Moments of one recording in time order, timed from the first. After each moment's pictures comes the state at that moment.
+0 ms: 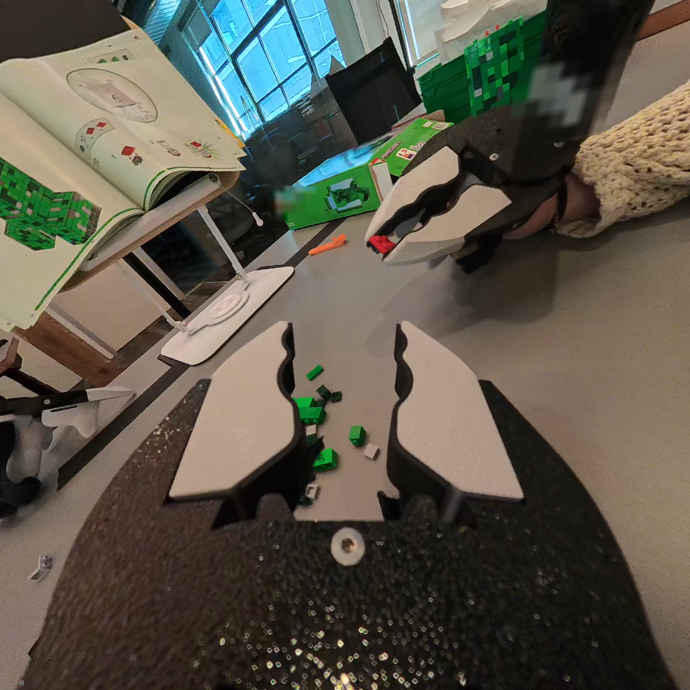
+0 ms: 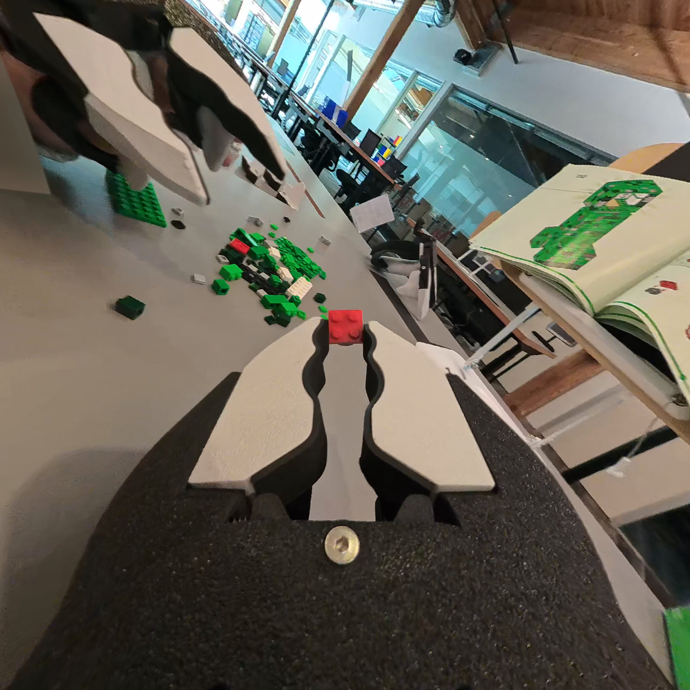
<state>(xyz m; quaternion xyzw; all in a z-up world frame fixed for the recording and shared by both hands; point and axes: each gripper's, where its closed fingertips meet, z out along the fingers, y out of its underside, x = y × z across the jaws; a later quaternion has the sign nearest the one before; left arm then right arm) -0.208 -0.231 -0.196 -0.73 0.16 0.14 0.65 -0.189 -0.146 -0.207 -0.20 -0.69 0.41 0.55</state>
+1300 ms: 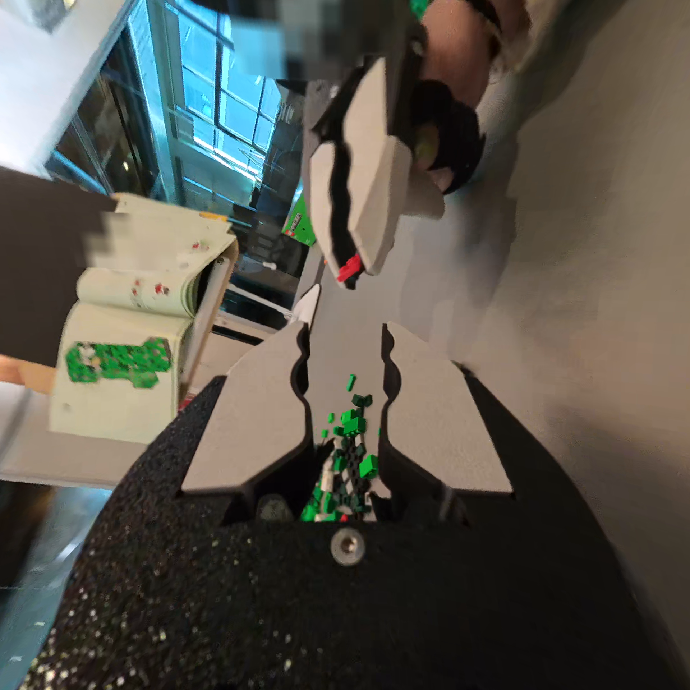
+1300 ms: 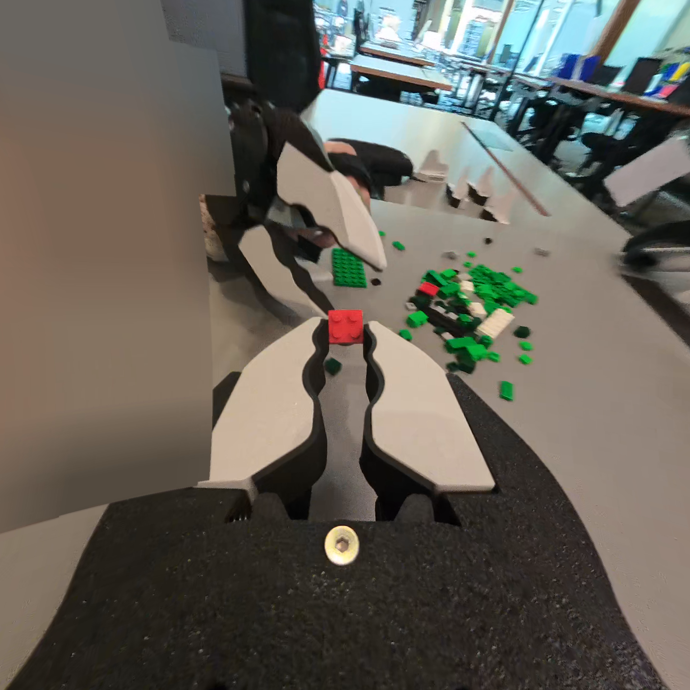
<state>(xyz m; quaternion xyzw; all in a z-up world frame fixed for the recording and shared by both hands) -0.170 -0.226 -0.212 -0.66 0.36 0.35 0.55 -0.153 -0.222 -0.214 -0.19 -0.77 0.57 0.23</state>
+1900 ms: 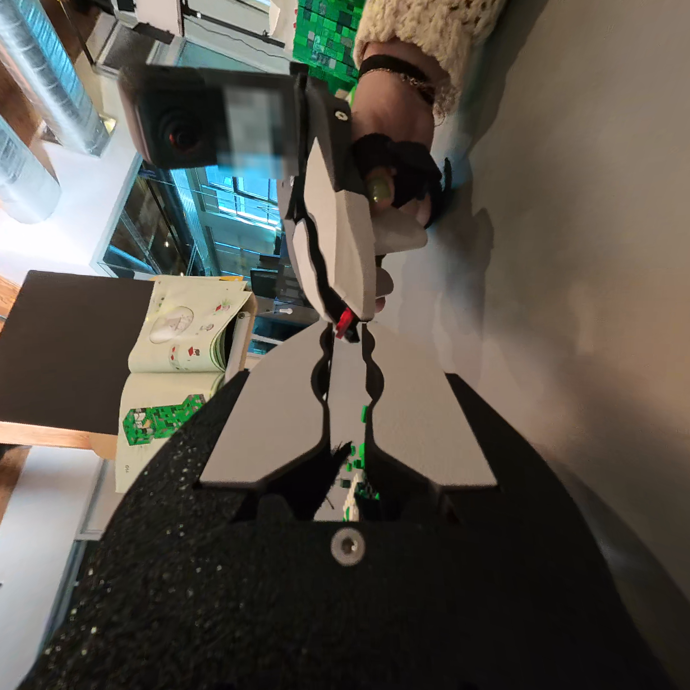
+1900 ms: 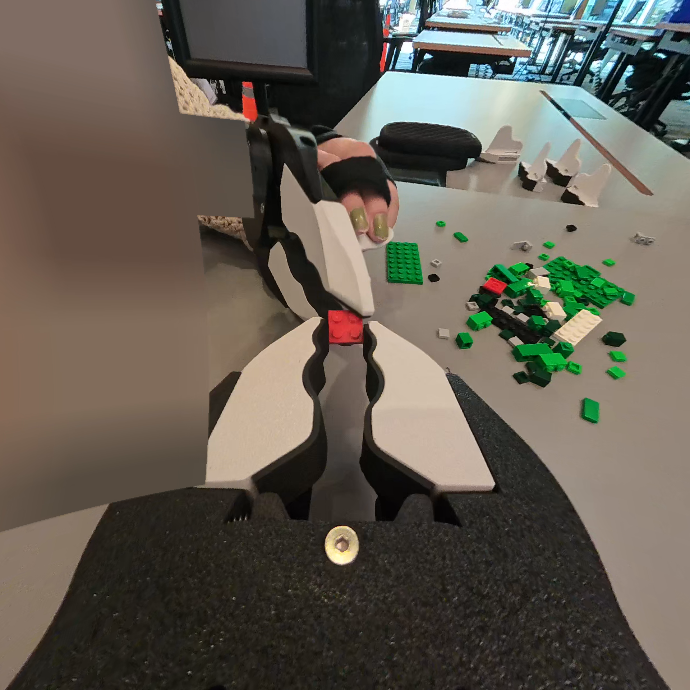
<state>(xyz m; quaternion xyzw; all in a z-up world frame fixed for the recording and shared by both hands) -0.142 -0.222 -0.215 -0.59 0.45 0.40 0.54 -0.137 -0.245 -0.224 -0.17 -0.78 0.58 0.15</state>
